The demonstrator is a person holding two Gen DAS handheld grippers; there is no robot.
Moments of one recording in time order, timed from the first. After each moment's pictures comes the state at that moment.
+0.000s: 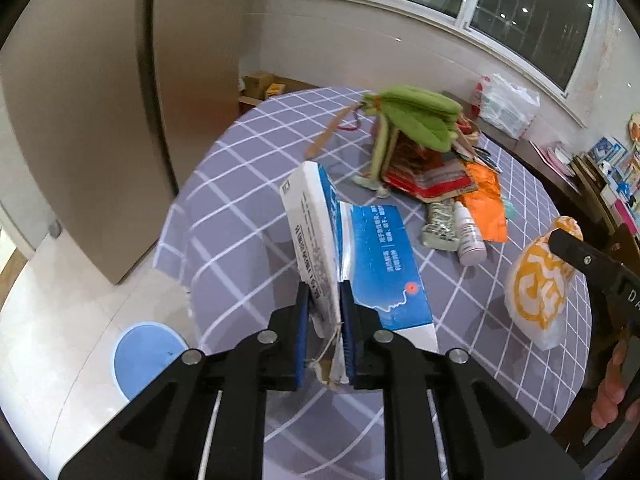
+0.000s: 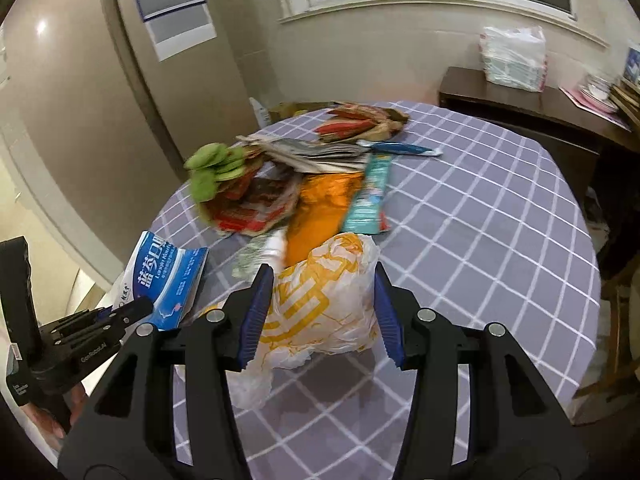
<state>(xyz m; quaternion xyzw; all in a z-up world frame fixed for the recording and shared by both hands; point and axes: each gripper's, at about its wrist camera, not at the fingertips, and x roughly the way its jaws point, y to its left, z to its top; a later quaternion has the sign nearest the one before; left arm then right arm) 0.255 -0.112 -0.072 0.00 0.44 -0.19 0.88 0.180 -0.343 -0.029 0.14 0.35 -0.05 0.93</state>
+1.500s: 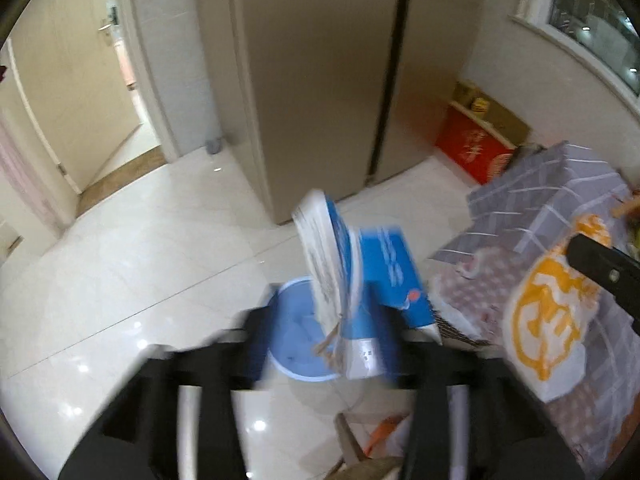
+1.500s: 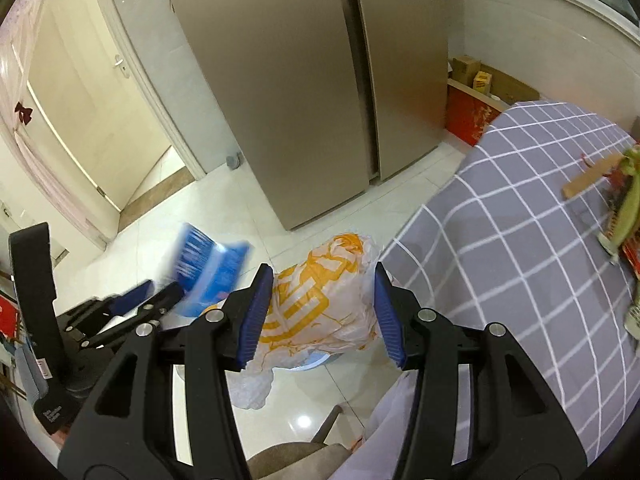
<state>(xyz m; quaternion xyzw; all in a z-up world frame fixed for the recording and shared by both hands) 0.264 0.142 -0.106 -0.07 0.47 0.12 0.87 0.294 -0.048 -0.066 0.03 0.44 0.19 0.88</state>
